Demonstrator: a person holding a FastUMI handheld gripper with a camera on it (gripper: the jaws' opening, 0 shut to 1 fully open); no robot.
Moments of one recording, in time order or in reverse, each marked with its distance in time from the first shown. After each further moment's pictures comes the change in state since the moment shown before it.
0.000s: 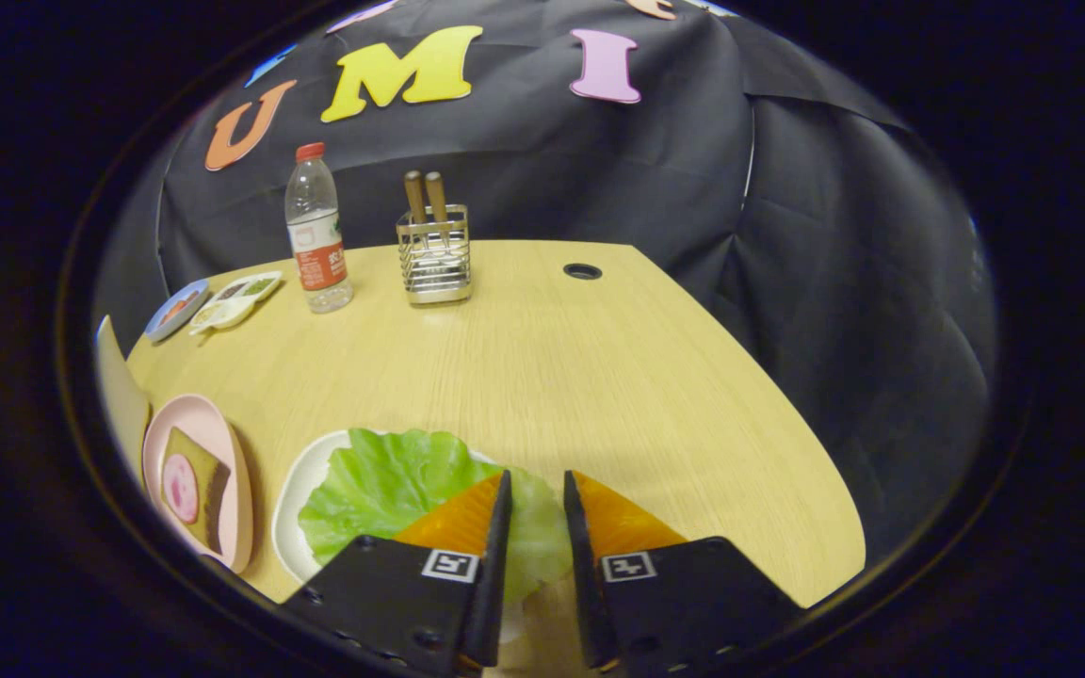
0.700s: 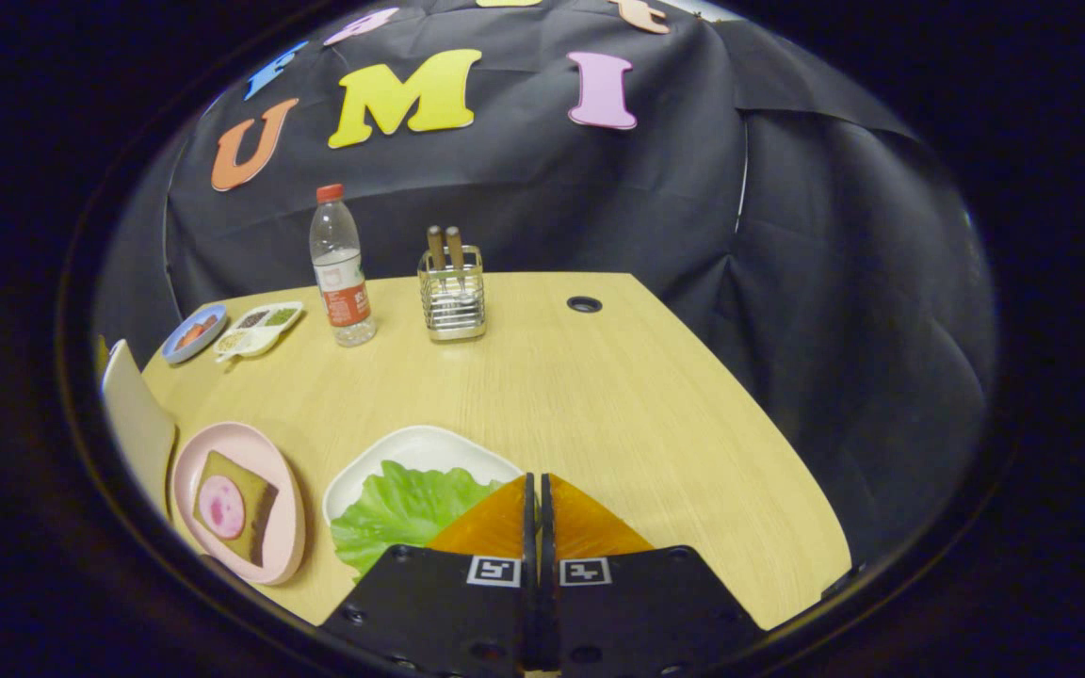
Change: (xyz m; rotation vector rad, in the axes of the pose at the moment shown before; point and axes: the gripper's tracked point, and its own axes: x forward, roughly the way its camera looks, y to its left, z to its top) arm -0.045 0.010 0.024 0.027 -0.067 0.037
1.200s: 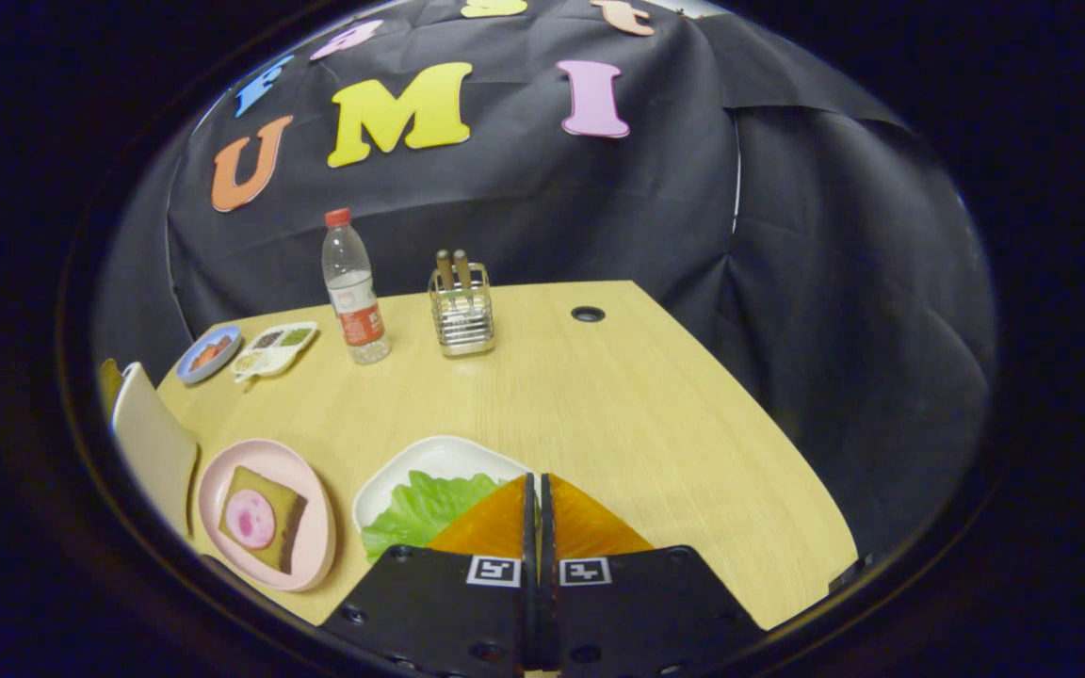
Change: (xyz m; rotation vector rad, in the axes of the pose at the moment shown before) arm -0.026 0.010 0.013 0.045 -0.036 0.051
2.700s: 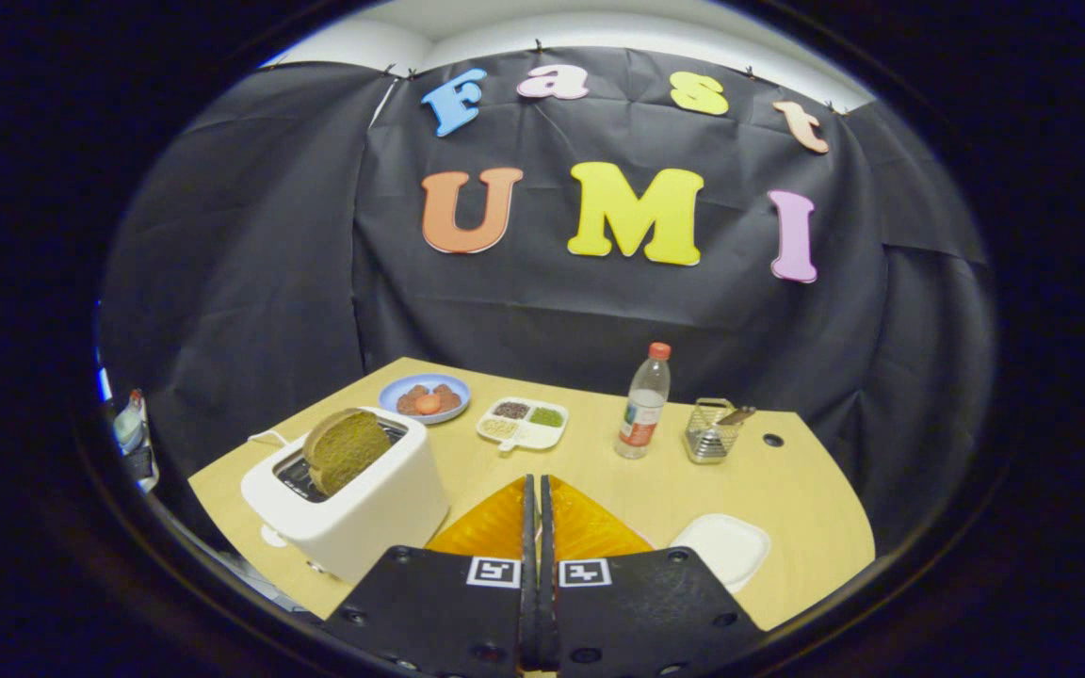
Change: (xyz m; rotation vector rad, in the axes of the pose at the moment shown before) arm -0.155 0.298 0.012 -0.247 -0.211 0.359
